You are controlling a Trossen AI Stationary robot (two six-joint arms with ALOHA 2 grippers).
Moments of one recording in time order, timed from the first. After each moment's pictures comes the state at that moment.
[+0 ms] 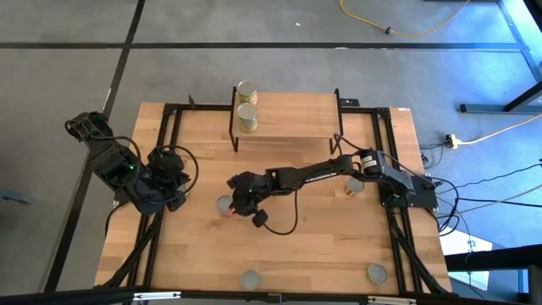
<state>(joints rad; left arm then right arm) -0.73 1.10 1.39 -1.56 -0.59 -1.24 0.10 2.28 1.75 -0.17 -0.21 -0.61</state>
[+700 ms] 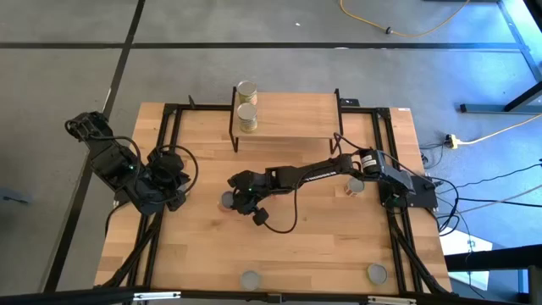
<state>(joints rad) -0.73 1.10 1.39 -1.56 -0.59 -1.25 0.09 2.28 1.75 -0.19 -0.20 -0.62</state>
